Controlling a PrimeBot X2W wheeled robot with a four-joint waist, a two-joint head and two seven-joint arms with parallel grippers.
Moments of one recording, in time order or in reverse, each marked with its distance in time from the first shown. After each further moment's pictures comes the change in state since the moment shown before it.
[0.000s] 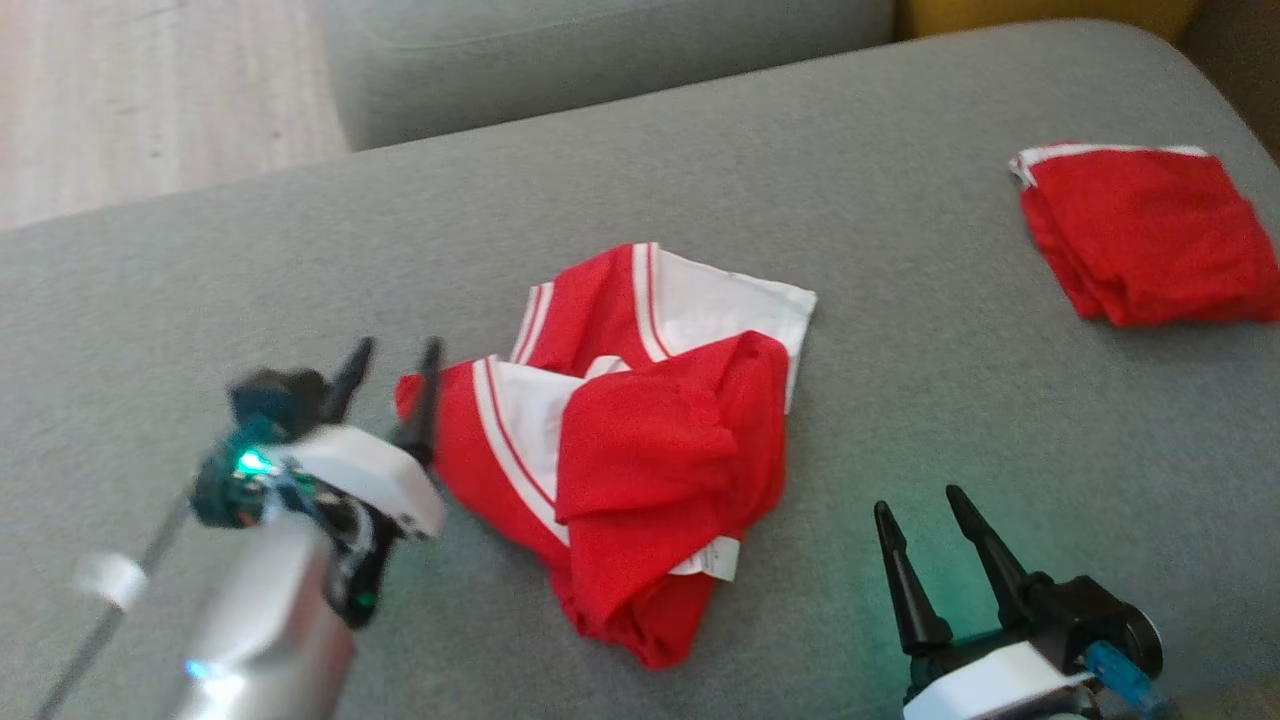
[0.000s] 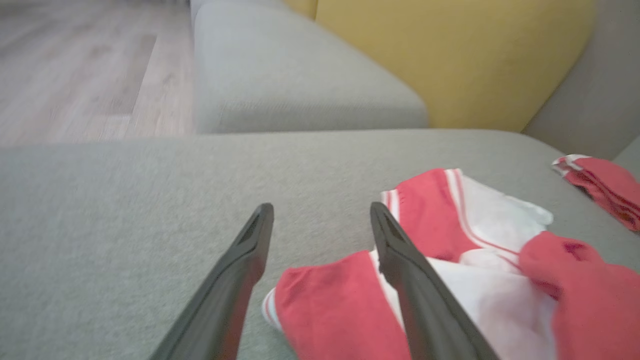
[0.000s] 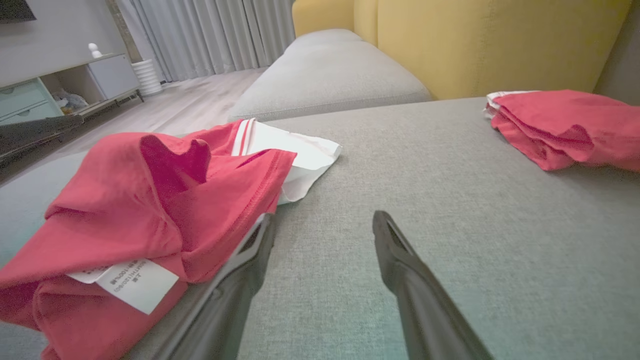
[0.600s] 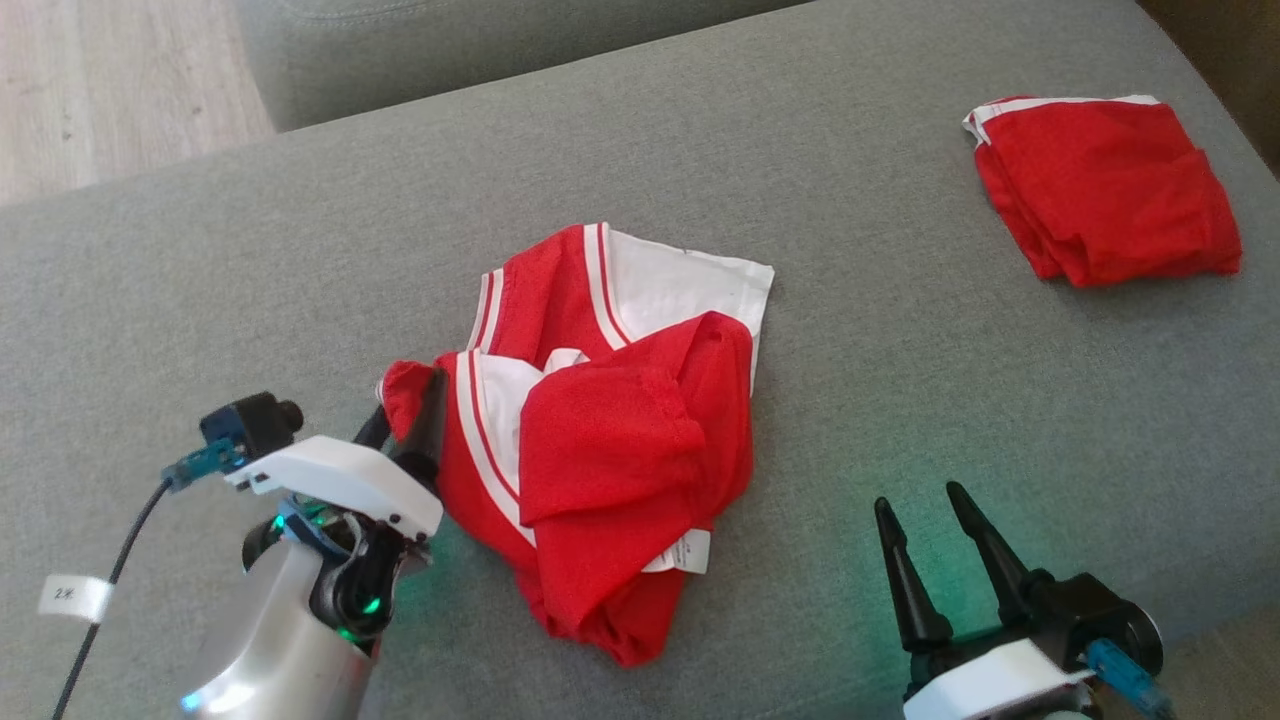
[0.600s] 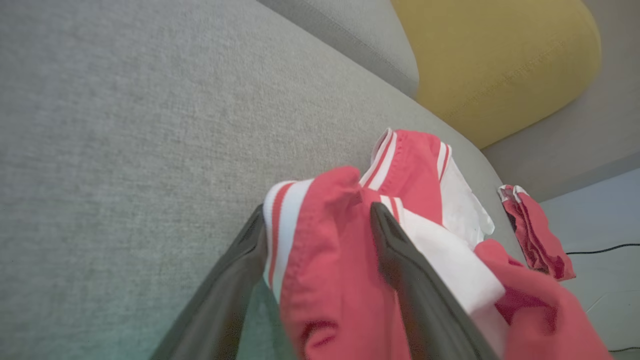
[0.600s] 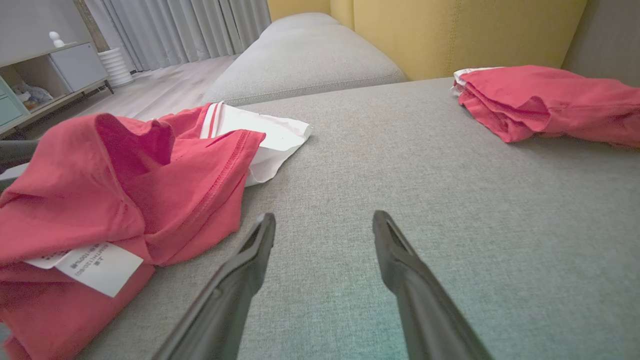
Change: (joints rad) left arm 0.026 -0.011 0.015 -0.003 -0.471 -0.026 0.212; right arm -0.007 0.000 0.001 -0.002 0.002 0.000 0.000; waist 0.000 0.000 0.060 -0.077
